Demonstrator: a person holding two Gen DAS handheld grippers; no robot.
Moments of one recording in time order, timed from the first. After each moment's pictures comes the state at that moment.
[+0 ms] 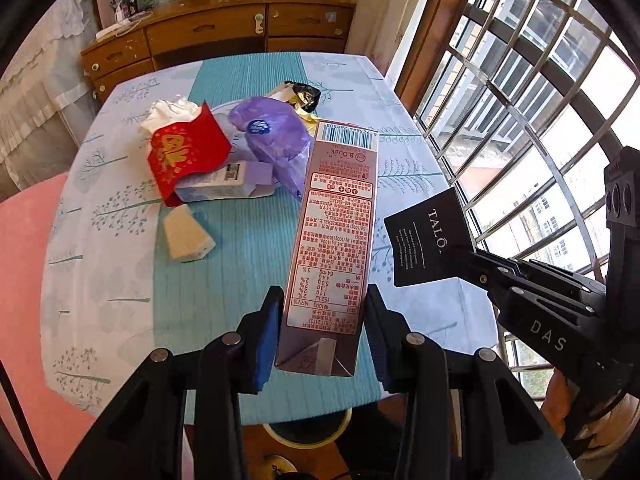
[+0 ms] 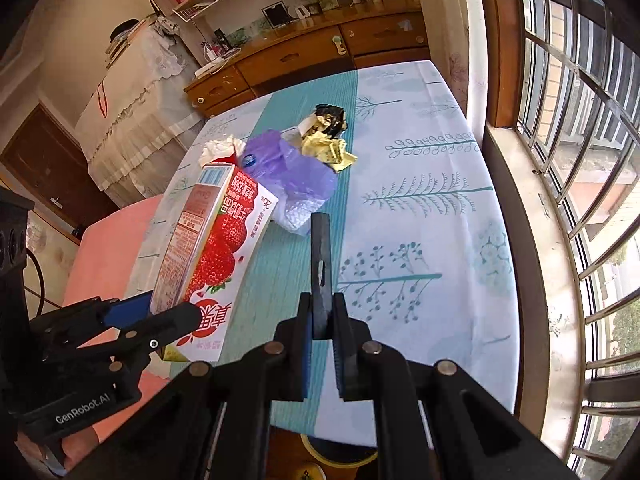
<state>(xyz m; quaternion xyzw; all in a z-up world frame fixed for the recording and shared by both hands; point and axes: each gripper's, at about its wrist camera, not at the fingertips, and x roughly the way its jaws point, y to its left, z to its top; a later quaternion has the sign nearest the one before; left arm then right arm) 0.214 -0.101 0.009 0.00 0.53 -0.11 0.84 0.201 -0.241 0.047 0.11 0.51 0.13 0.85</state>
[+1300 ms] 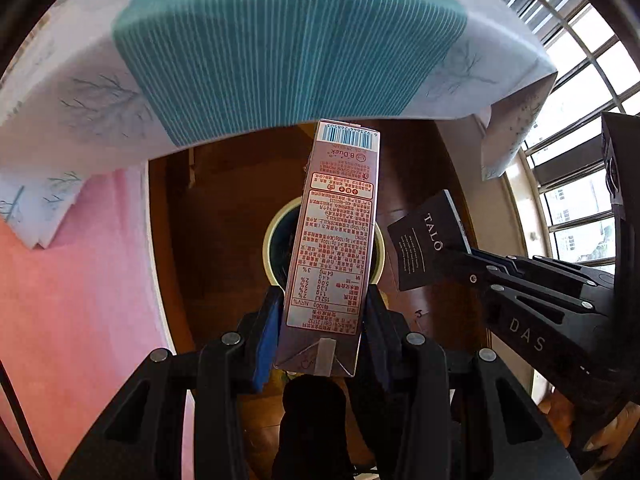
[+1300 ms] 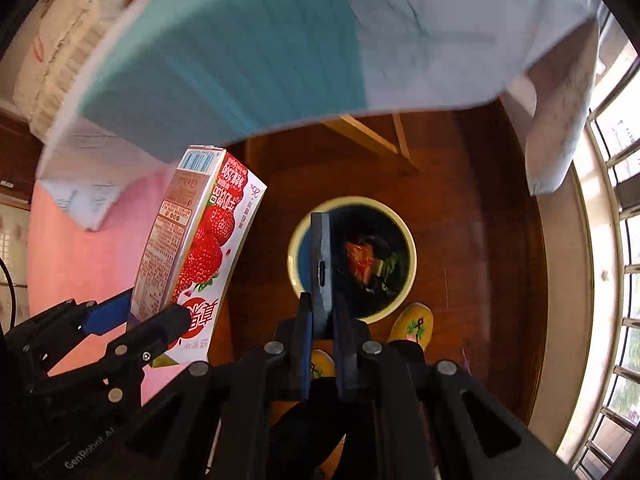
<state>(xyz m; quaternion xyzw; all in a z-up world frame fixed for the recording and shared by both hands) -0.009 -0.039 -0.211 0.02 0.65 -0.12 0.75 -0.019 -0.163 -0.167 0.11 0.66 0.04 0.74</state>
